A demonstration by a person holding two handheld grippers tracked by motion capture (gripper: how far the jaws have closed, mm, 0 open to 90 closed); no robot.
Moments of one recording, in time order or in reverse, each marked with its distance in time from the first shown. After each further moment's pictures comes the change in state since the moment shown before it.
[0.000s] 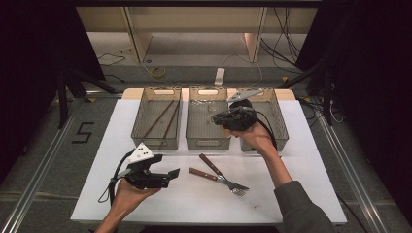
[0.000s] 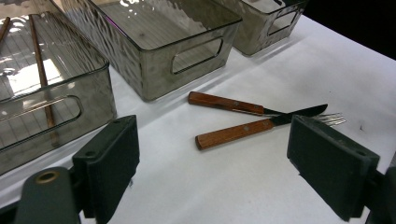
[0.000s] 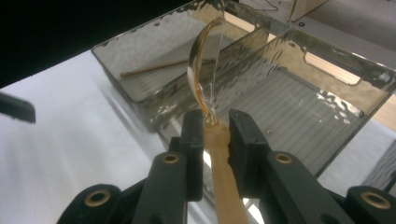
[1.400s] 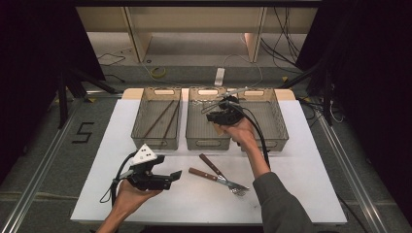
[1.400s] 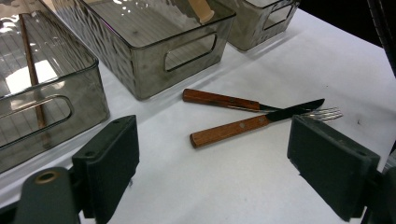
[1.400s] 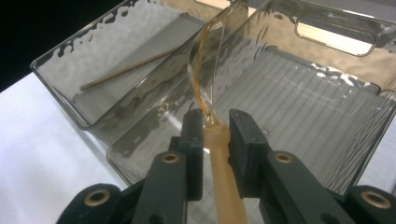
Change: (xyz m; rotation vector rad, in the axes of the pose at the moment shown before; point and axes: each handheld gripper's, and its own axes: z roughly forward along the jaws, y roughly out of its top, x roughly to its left) left arm -0.005 -0.001 0.003 0.009 -0.007 0.017; right arm -0.020 -0.001 0.059 0.057 -0.053 0.150
